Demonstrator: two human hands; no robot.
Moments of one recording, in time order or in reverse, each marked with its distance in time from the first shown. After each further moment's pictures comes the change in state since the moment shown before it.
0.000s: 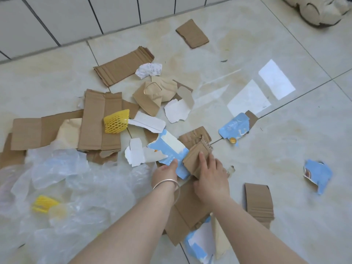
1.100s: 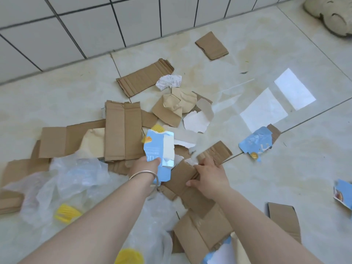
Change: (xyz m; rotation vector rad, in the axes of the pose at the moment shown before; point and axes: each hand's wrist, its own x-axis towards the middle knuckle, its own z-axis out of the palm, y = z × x) left_hand 0.020 0.065 -0.088 0.262 0.193 0.176; right_hand 0.038 -0.049 -0.029 0.035 -0.121 -0.236
